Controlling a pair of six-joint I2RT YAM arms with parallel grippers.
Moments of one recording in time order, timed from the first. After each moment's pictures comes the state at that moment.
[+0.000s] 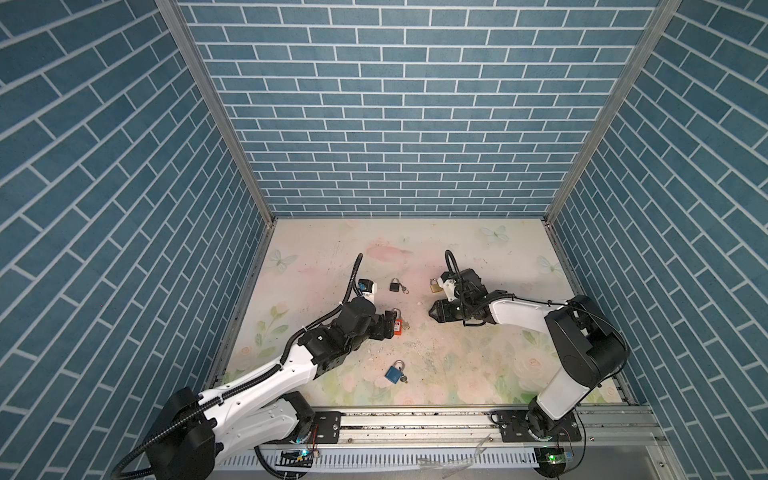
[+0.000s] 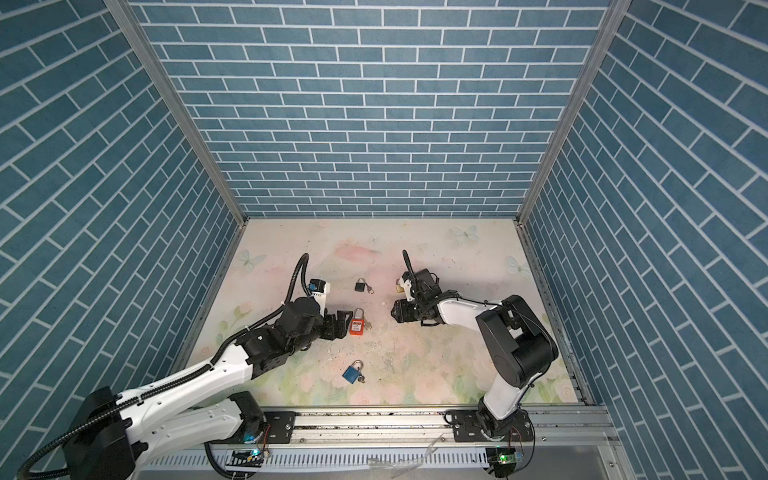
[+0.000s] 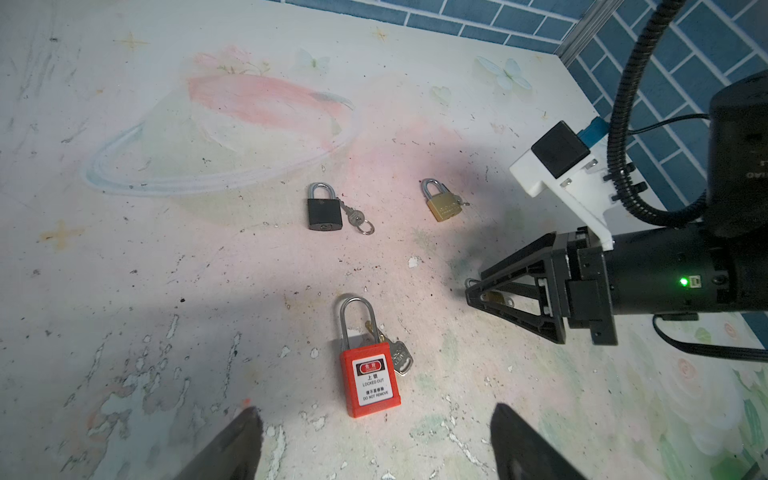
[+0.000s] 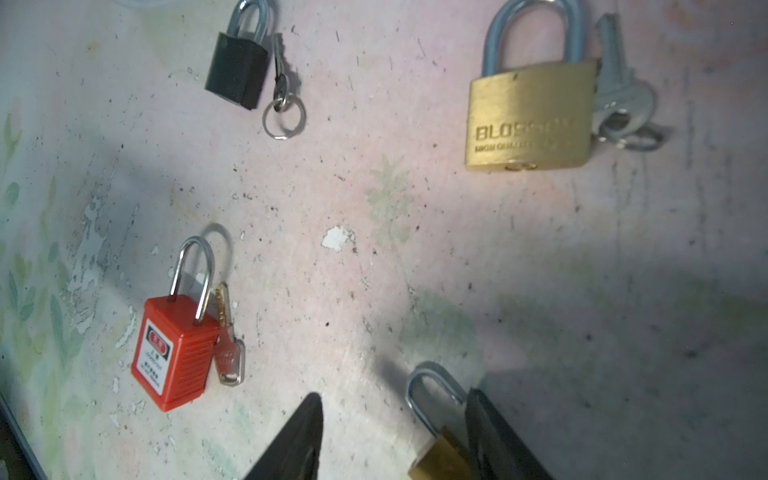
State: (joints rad) left arm -0.80 1.02 0.58 -0.19 -0.19 -0.55; right arm 0.61 1.68 0.83 -0.13 -0.30 0.36
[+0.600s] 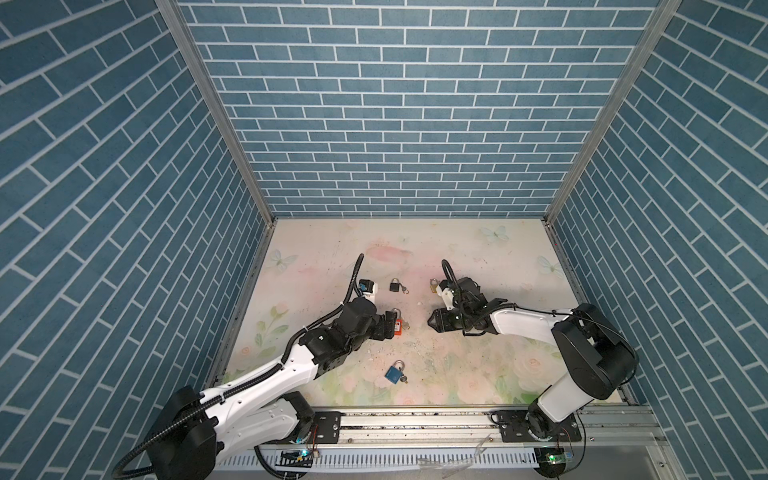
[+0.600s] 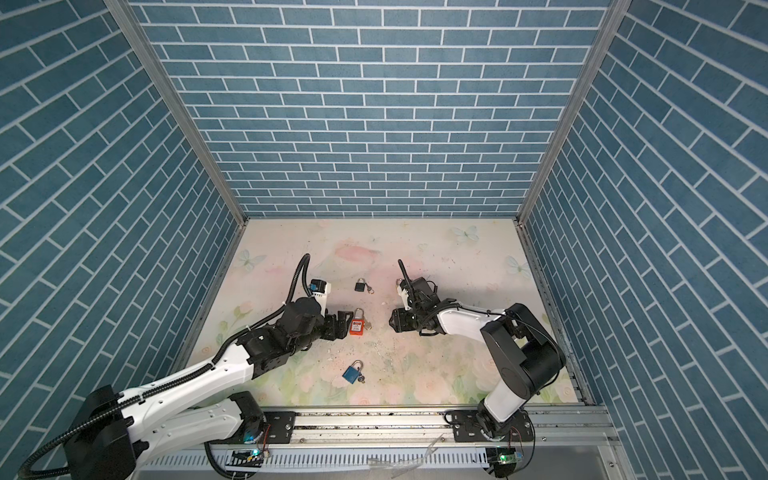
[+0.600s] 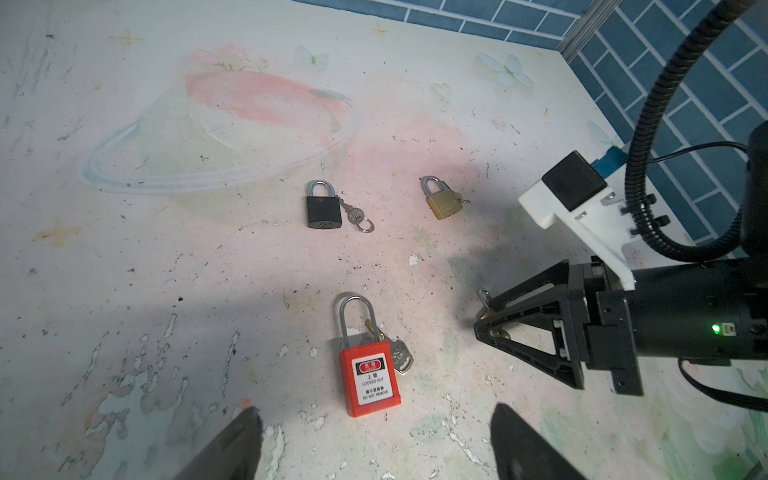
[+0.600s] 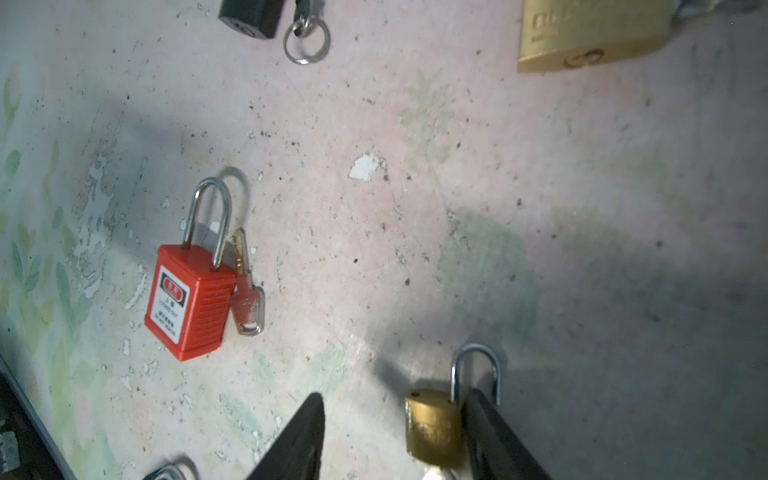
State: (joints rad) left arm -0.80 1.04 0.59 -0.19 -0.19 -0.55; right arm 0.68 1.62 0.76 -0.13 -0.27 0.45
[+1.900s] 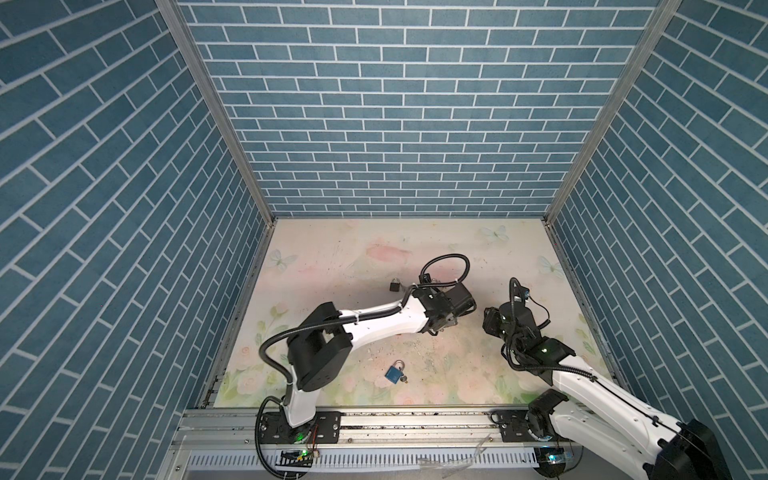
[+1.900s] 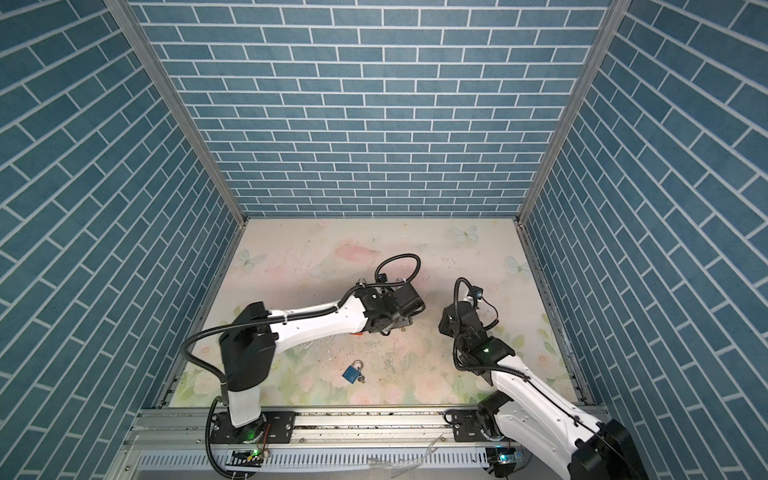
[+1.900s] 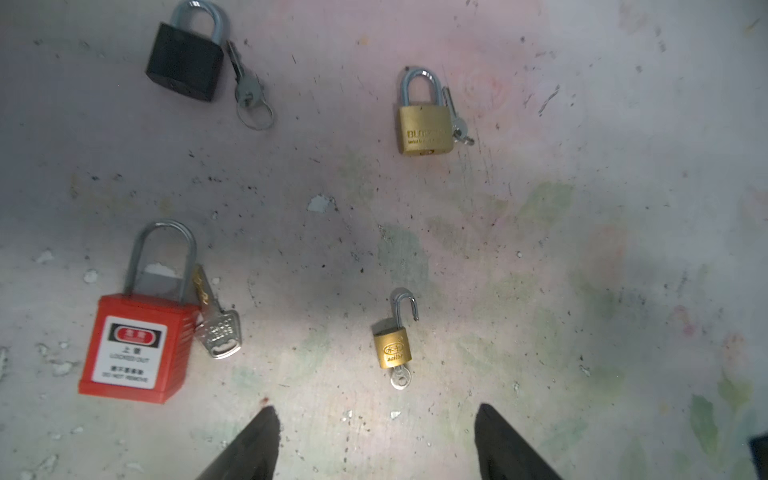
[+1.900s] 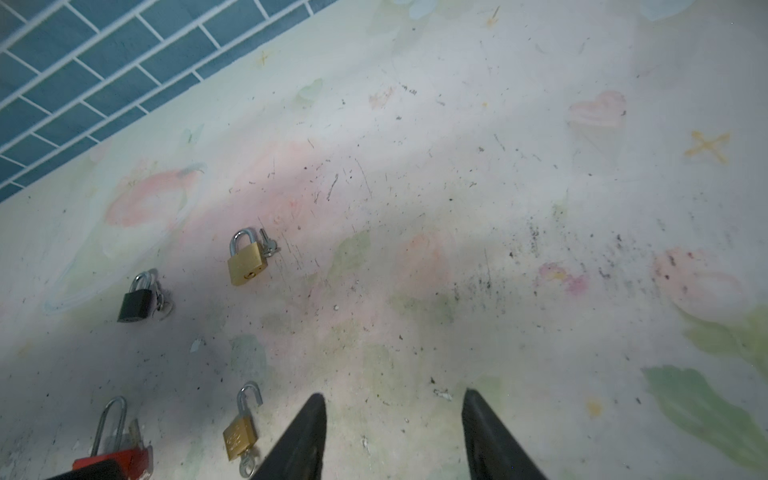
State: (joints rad) left arm -1.08 1.98 1.56 -0.81 -0.34 -1.23; right arm 0.57 0.84 0.39 -0.24 0.35 0.72
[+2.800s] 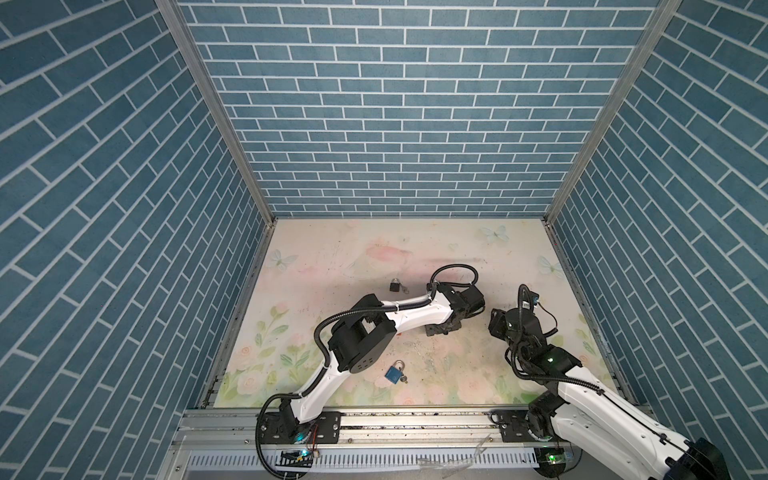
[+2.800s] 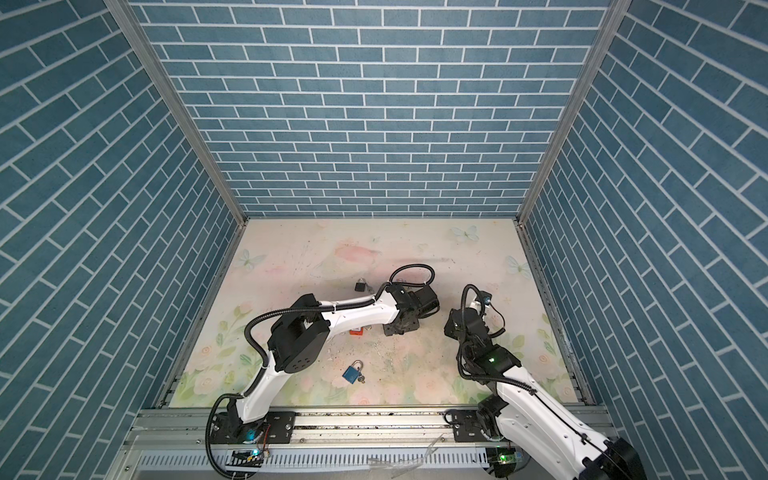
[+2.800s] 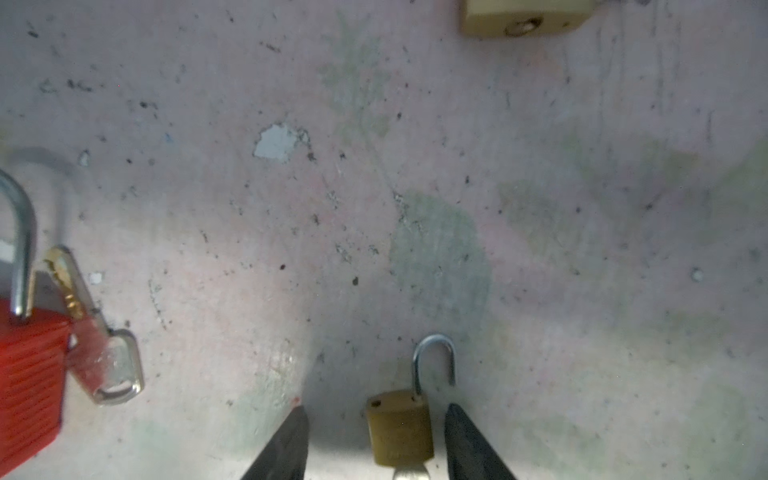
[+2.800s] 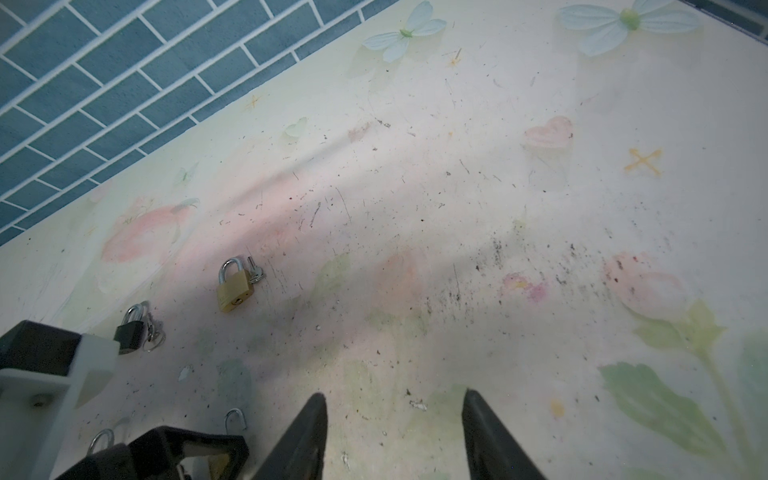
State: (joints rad) left arm -1.05 2.26 1.77 -0.95 -0.28 -1.26; right arm 0.56 0.77 0.35 -0.22 0.40 0.73
